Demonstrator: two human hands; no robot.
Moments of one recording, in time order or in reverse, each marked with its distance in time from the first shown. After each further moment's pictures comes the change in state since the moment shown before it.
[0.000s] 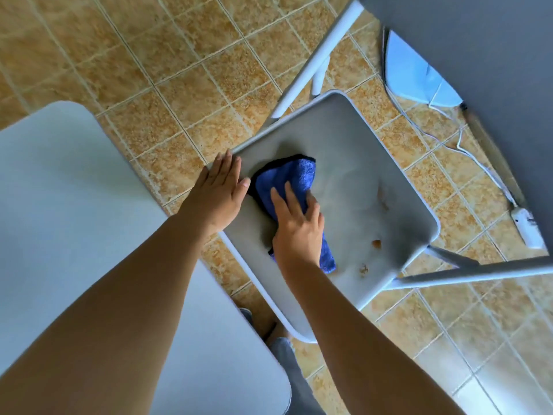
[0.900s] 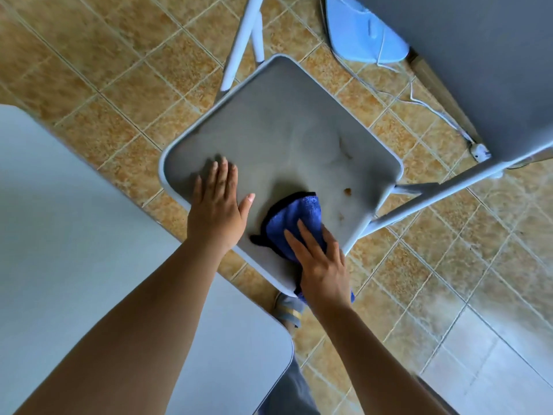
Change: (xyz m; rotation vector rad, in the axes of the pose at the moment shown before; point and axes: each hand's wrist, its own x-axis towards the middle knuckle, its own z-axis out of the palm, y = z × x) left_hand -0.047 0.041 0.068 0.229 0.246 0.136; right_hand -0.147 0.071 -0.013 -0.070 -0.083 0.050
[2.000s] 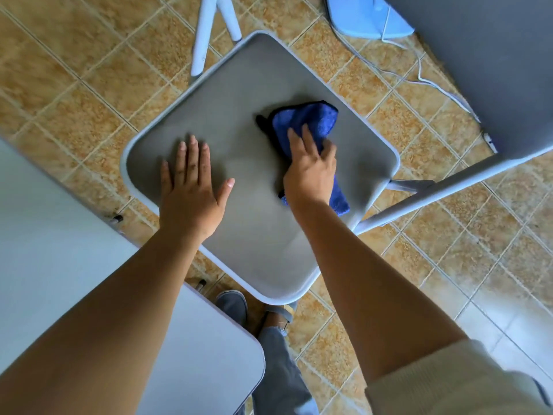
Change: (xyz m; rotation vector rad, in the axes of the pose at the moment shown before) left_hand 0.029 0.011 0.011 0.069 0.056 -0.105; right_hand 0.168 0.023 -0.009 0.101 0.104 0.263
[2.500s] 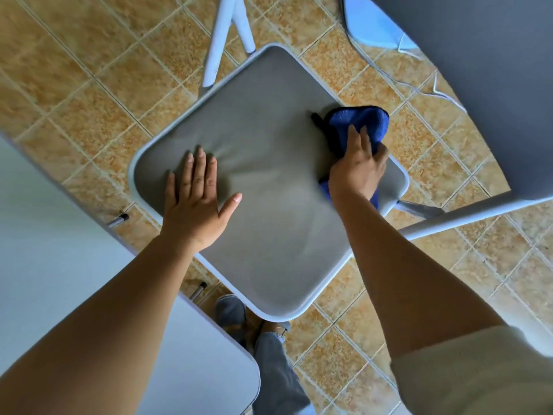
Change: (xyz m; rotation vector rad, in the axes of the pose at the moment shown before) left_hand 0.002 -0.001 -0.004 -0.027 -0.082 -0.030; right_hand 0.058 0.048 -0.018 -0.031 -0.007 0.207
